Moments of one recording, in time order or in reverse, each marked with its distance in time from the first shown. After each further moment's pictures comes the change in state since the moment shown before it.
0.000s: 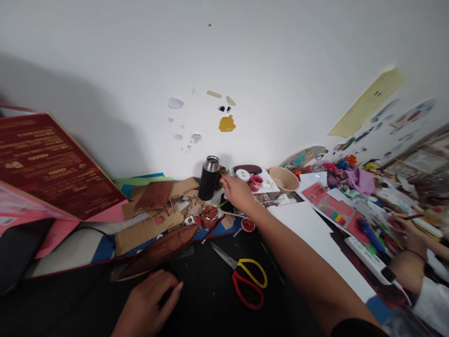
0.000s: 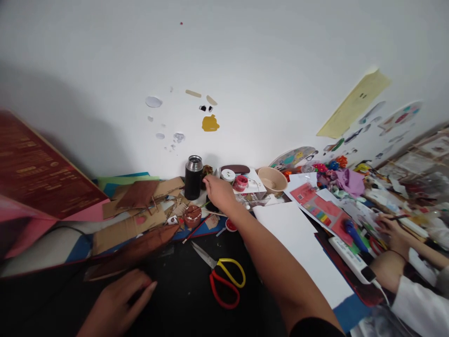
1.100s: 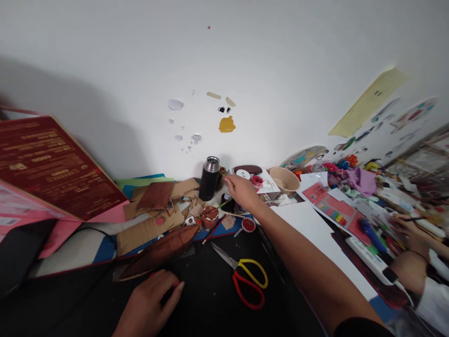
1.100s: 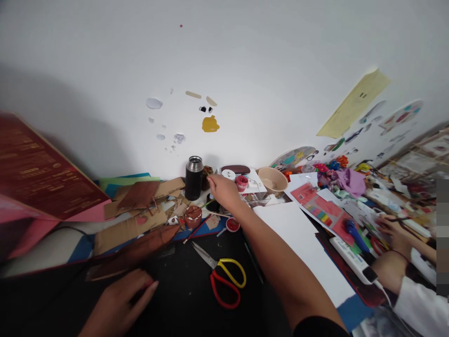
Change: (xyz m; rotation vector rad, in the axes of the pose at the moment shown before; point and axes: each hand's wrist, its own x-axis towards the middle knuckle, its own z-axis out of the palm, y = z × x) left_hand -0.002 -0.002 0.001 -0.016 -0.032 -0.053; right_hand -0.001 0.011 -0.005 -0.025 0.043 -0.001
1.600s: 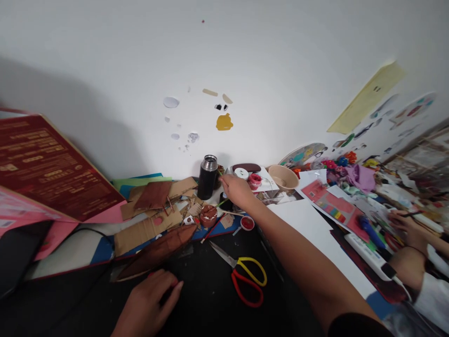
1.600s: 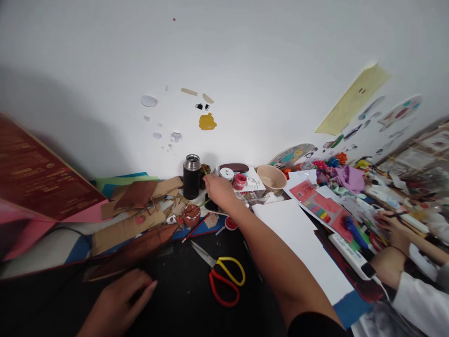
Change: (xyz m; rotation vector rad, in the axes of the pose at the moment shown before) left_hand -0.002 -0.002 0.002 0.011 -0.016 0.007; right_hand 0.007 -0.003 0.010 -0.094 -0.091 -0.026
